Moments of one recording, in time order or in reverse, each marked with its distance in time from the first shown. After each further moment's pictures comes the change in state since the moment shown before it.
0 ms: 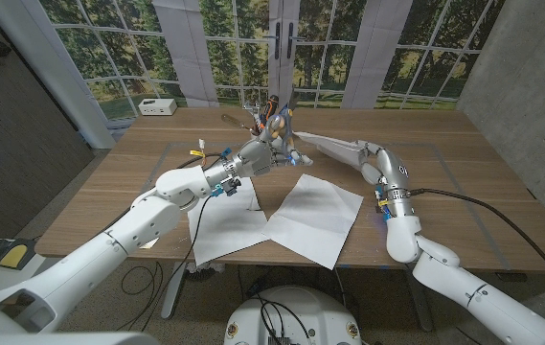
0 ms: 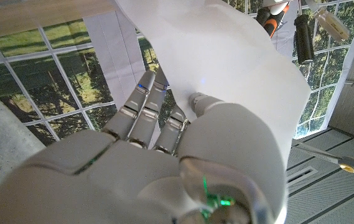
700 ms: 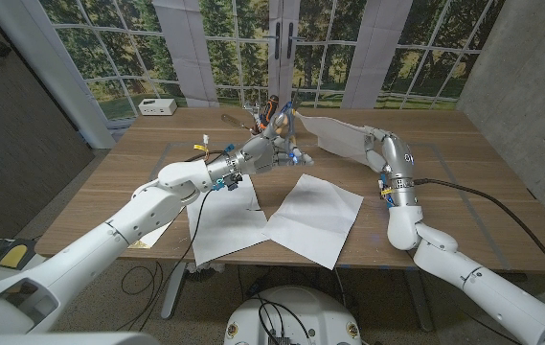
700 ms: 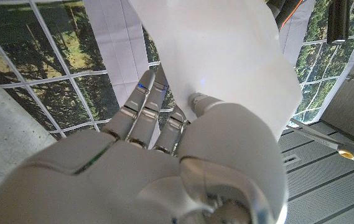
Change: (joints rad) left arm -0.050 0.001 0.013 0.003 -0.022 0.098 -0.008; left_hand 0.011 -0.011 -0.004 -0.004 0.000 0.001 0.004 0.000 0.003 -0.002 -0.002 -0.001 -0.003 0.000 0.000 0.000 0.000 0.000 0.000 0.000 0.000; right arm 0.100 0.008 -0.030 0.103 -0.077 0.037 -0.122; right_hand 0.000 0.000 0.012 0.004 -0.001 0.000 0.000 -0.005 0.002 -0.007 0.000 0.007 0.017 0.000 0.000 -0.012 0.014 -0.004 0.004 0.013 0.005
